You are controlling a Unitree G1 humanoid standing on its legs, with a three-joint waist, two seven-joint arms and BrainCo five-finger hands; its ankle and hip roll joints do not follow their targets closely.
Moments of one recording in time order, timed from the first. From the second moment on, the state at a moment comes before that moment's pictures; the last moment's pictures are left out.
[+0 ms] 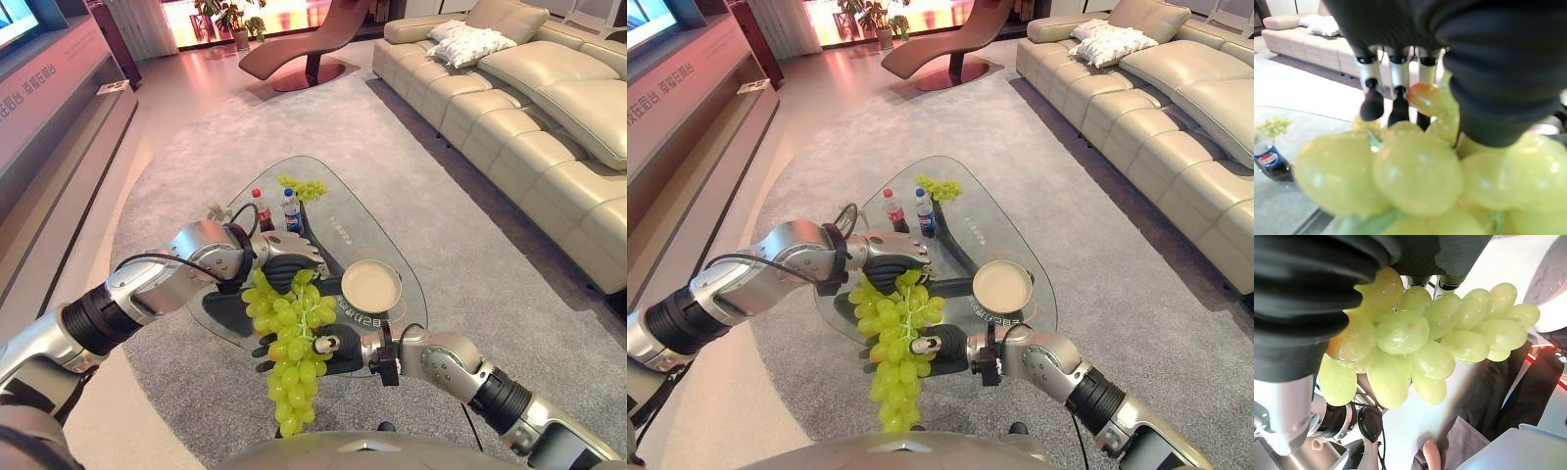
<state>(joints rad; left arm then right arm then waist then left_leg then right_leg) -0.63 0.91 -0.71 -0.30 0.32 -0.13 -0.72 -0.21 -0.49 0.73 -0.05 0.99 0.57 0.63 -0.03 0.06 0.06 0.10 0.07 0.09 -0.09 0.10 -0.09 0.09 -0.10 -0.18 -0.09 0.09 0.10</state>
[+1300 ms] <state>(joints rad) 0.10 0.50 -0.31 0.58 0.03 0.13 -0.28 0.05 -0.56 0.30 0.23 0.48 0.28 0.54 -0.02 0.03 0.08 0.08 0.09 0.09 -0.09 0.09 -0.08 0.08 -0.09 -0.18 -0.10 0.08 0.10</state>
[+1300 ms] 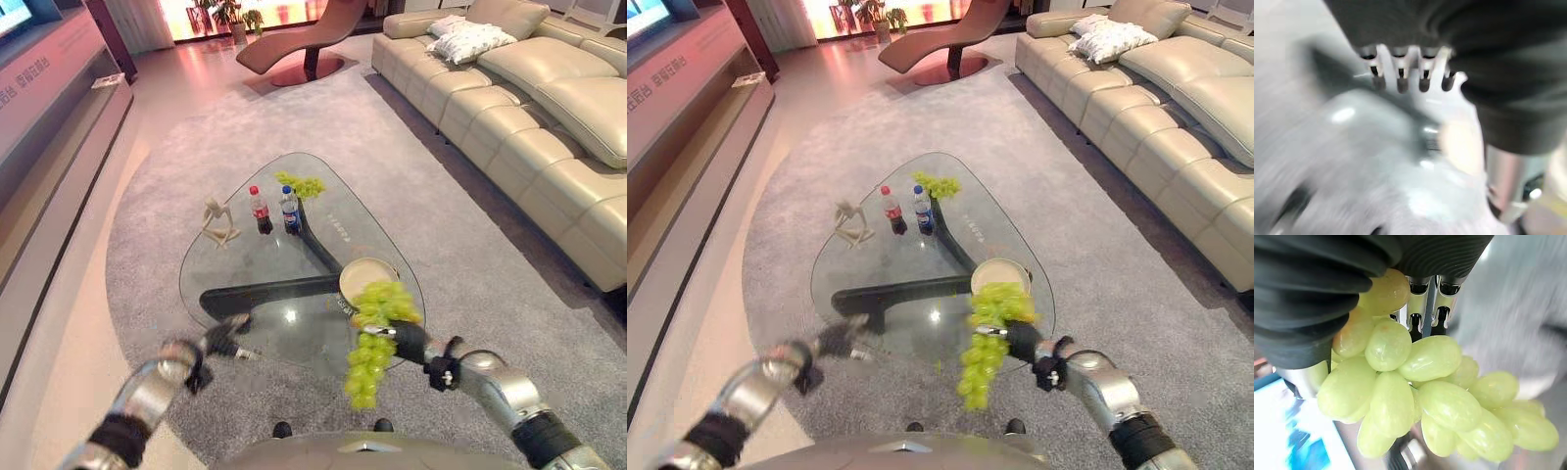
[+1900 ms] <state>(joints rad) 0.00 0.36 -0.24 1.26 -0.04 0.11 -0.07 -0.30 -0.59 0.30 0.76 0.20 0.22 0.18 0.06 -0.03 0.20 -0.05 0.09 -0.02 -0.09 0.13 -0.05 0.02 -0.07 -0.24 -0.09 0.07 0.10</state>
